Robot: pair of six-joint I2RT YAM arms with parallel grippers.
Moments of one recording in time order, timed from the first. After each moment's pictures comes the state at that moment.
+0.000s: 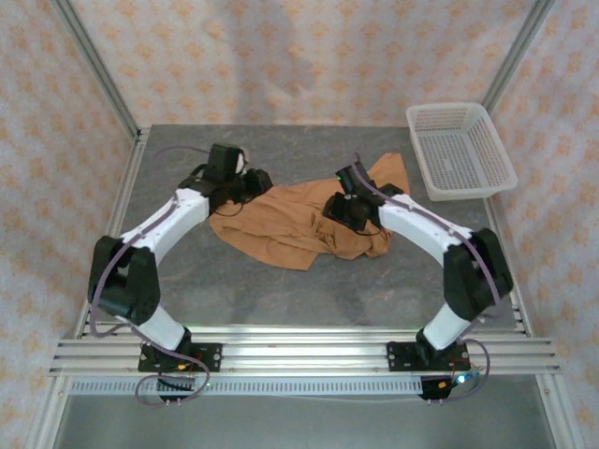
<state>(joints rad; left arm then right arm) -0.25 1.58 1.19 -0.38 0.29 -0.76 0.54 1.66 1.22 -0.58 -0.07 0.85</state>
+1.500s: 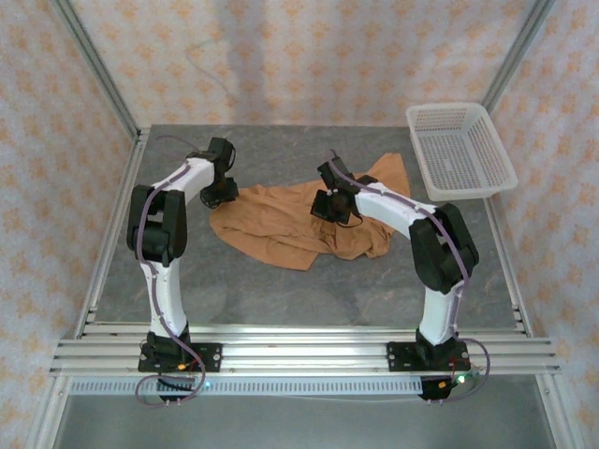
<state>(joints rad) -0.09 2.10 1.58 -0.80 -0.11 -0.44 0.55 1.89 1.37 -0.56 -0.12 0.79</state>
